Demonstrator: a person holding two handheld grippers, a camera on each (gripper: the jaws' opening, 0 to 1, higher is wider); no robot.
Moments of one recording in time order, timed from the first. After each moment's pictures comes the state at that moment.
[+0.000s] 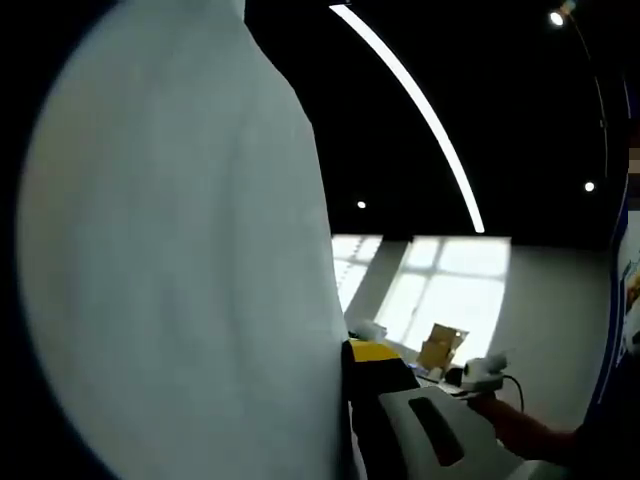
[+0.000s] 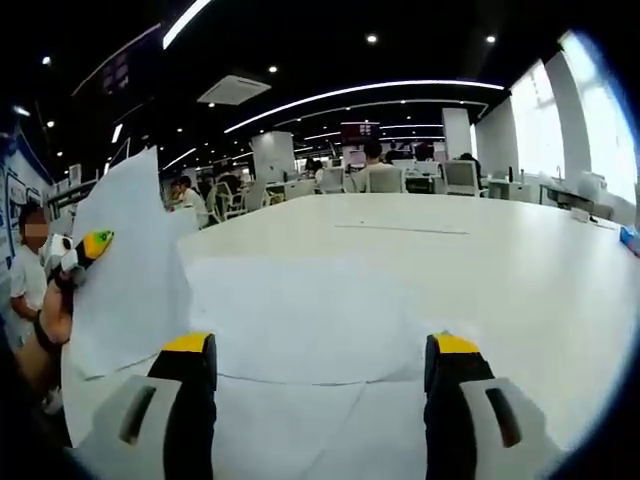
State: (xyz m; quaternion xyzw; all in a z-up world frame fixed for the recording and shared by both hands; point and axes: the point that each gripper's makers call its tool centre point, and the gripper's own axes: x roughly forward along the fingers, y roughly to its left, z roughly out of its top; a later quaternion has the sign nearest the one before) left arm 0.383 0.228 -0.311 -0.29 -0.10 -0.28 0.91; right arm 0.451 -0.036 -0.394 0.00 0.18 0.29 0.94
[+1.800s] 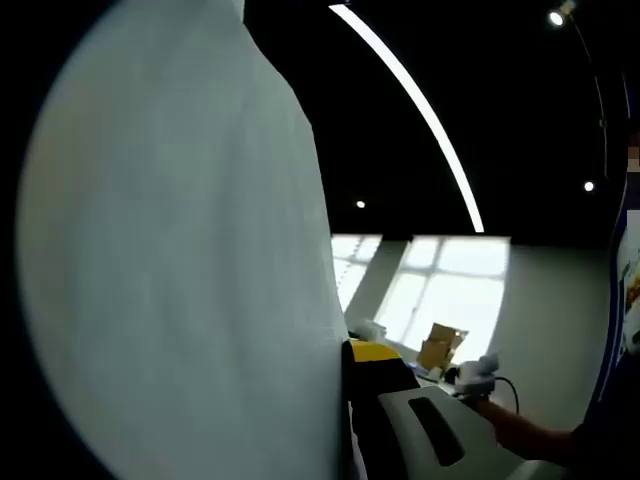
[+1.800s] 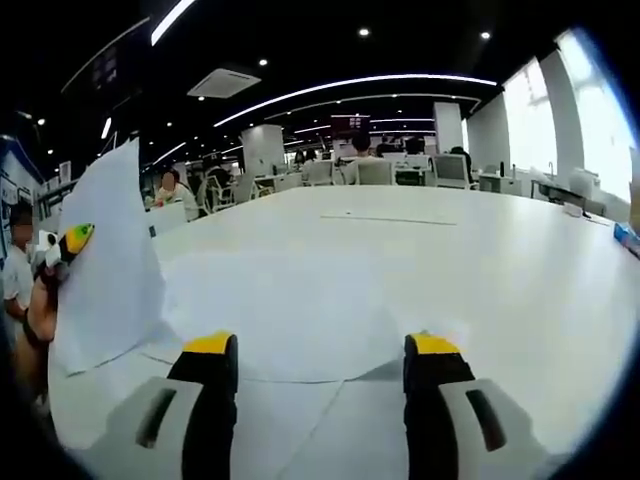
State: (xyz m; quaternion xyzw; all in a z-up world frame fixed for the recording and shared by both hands) left arm 0.383 0.228 -0.310 -0.29 -0.10 -0.28 0.91; right arm 0.457 -0.042 -0.406 0.00 0.19 0.27 0.94
